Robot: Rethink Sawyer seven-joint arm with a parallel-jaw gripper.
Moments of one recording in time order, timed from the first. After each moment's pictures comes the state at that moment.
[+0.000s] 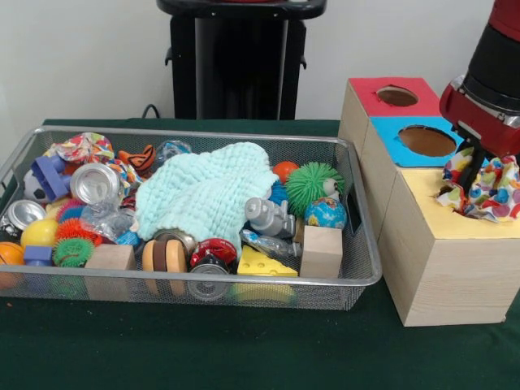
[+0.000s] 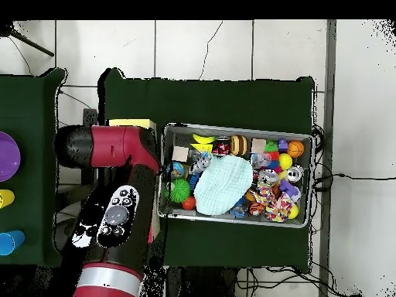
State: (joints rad) arm 0.32 -0.36 -0.36 1.20 0.25 0.86 2.81
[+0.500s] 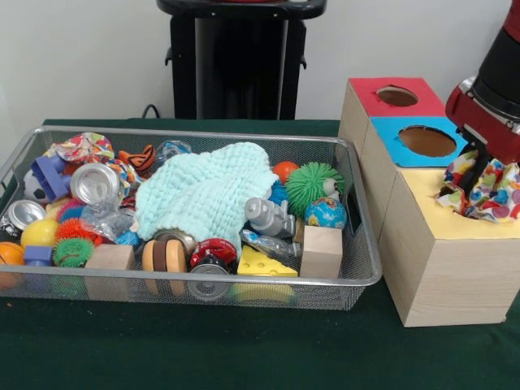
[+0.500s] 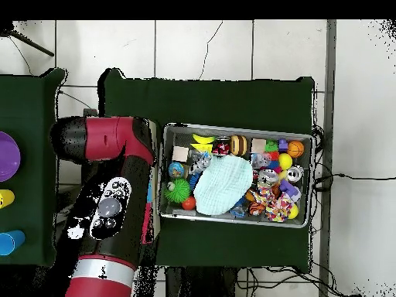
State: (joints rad) arm 0.33 -0.31 -0.39 1.09 0.24 0.97 2.81
